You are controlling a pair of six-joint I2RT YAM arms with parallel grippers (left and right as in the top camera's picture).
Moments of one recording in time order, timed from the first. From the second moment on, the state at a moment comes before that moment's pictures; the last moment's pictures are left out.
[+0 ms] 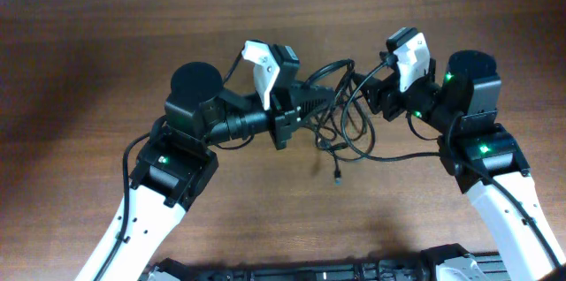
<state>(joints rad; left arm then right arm) -0.51 1.19 1.11 -0.07 0.81 -0.28 0.13 1.10 0.95 -0.28 -0.44 -0.17</state>
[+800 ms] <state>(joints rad) -0.51 1.18 1.11 0.03 0.84 -0.28 0.13 1.10 0.95 -0.25 -0.82 -0.17</state>
